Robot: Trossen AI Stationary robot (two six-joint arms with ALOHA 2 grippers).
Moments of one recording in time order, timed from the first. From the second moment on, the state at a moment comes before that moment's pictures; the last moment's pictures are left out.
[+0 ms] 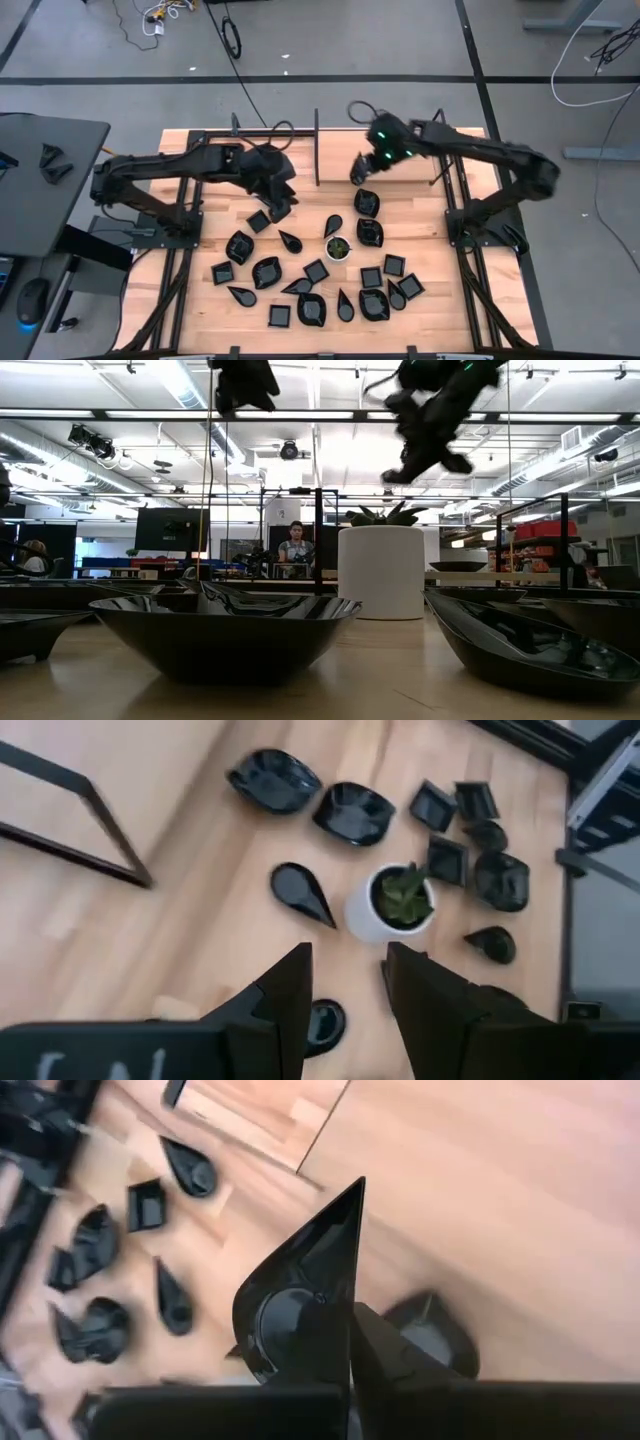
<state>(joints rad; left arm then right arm) 0.08 1.38 1.39 -0.82 0.04 -0.33 -0.43 1.46 1.27 -0.80 -0.15 0.62</state>
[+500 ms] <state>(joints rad) 0.09 1.34 1.39 -0.81 -0.23 -0.48 -0.71 1.92 1.50 -0.66 -0.21 0.20</state>
